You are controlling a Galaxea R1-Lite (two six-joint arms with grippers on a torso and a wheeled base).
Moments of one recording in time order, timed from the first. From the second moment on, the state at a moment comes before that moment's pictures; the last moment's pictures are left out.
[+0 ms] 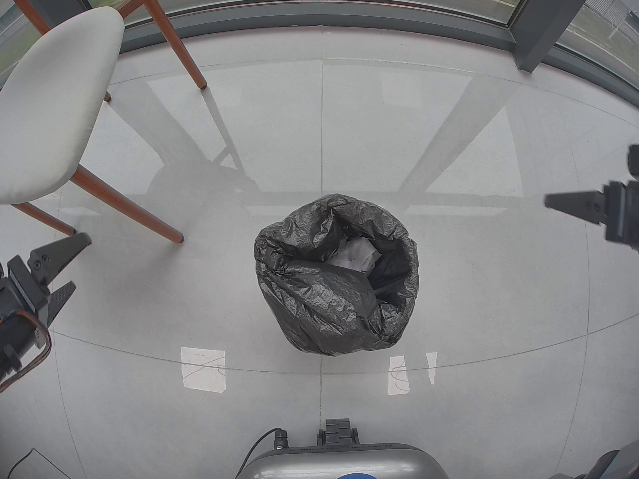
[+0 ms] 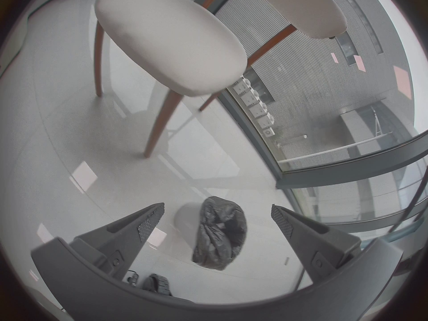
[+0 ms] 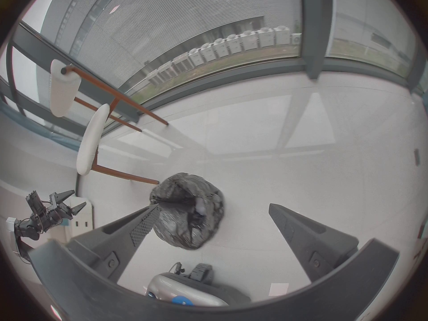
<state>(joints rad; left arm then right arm) -0.19 0.93 -0.45 -0.38 -0.03 -0.82 0.36 1.19 -1.07 0.27 -0.01 0.26</state>
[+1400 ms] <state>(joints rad) 0.00 0.05 -0.07 -0.05 0.13 -0.02 -0.02 0.03 -0.02 0.00 -0.02 0.01</state>
